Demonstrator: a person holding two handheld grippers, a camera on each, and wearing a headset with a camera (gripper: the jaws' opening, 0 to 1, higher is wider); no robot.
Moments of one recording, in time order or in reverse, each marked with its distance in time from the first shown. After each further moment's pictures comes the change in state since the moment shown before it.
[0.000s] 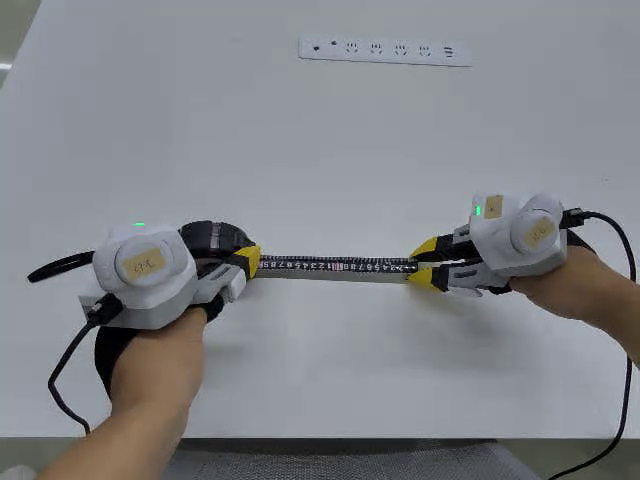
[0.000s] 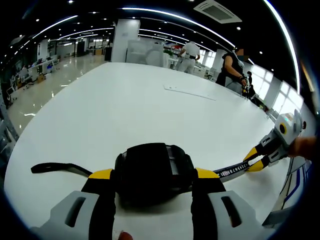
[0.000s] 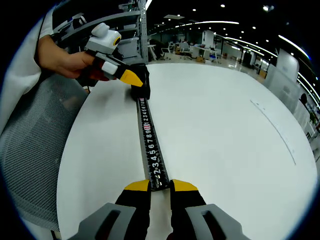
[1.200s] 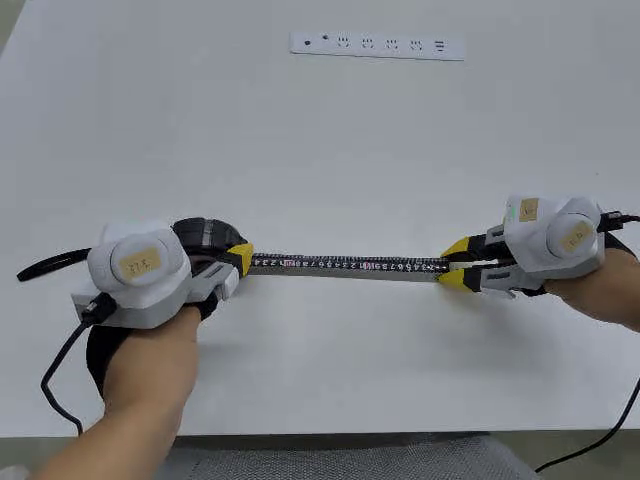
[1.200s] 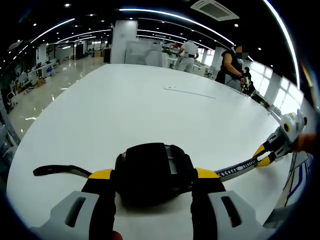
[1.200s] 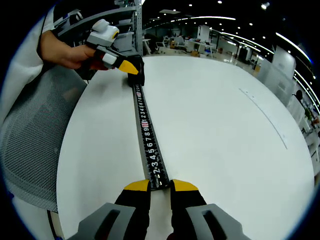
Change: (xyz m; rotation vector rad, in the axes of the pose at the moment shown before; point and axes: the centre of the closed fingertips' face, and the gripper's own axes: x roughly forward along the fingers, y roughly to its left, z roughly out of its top) left arm 0.000 -0.001 0.001 0.030 -0.003 0.013; right arm -0.032 -0.006 -0.040 0.015 0.058 -0.050
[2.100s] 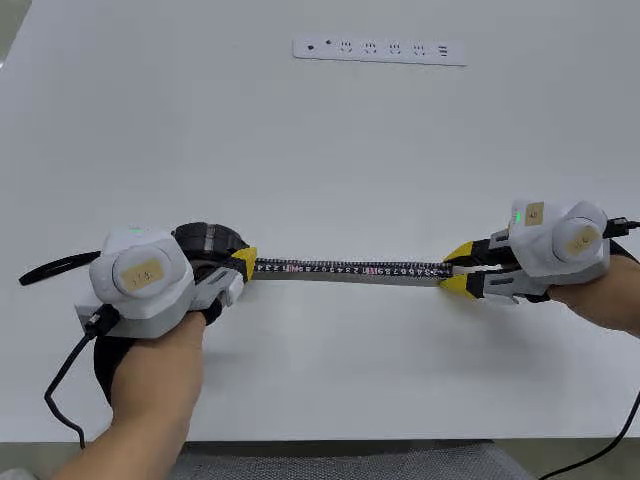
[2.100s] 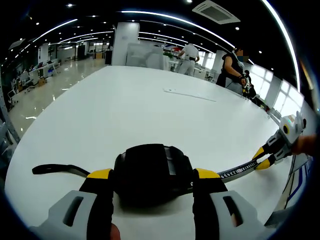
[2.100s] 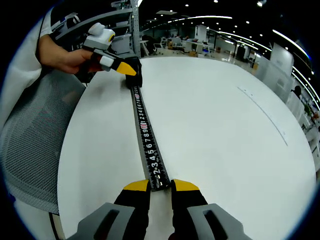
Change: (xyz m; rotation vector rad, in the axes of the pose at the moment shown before) left arm -0.001 0.000 0.001 -0.017 -0.025 0.002; right arm 0.000 -0.002 -0.001 0.027 -0.009 0.002
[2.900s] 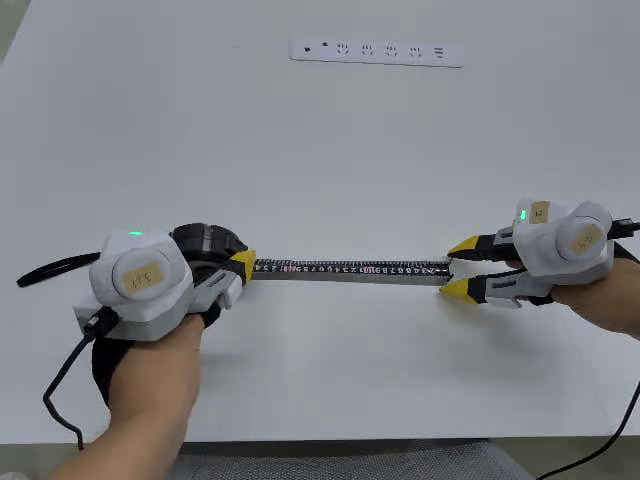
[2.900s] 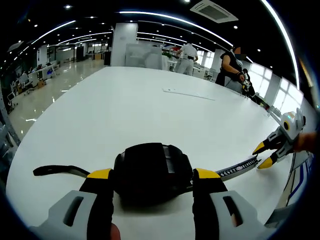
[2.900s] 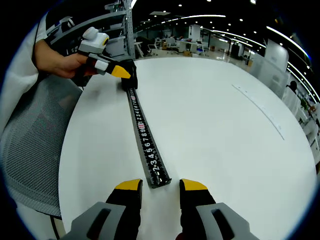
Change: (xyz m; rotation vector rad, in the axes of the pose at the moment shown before) left arm -0.001 -0.001 0.000 0.022 -0.001 0.001; right arm -0.006 -0.002 0.000 0.042 -0.008 -0.025
